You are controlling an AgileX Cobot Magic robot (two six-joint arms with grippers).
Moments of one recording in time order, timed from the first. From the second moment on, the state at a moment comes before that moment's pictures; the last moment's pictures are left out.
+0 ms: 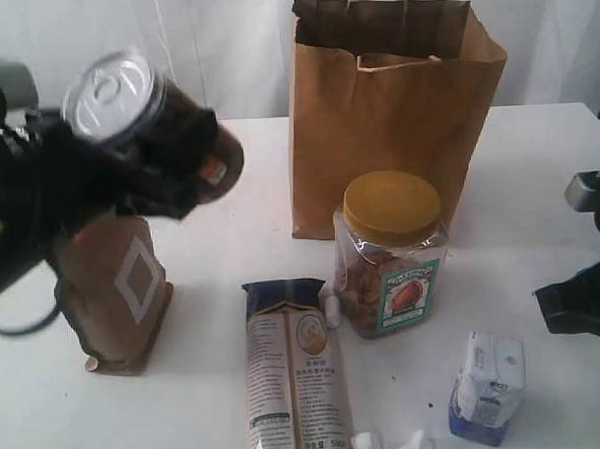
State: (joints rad) left arm -0.76 1.19 -0.52 -0.28 -0.72 0.13; right arm -0.17 1.35 -0.62 0.68 0.70 -0.83
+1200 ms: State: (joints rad) left arm -0.26 1.90 -1.52 0.98 -1.00 -1.03; right arm -0.17 1.35 -0.62 0.68 0.91 -0.78
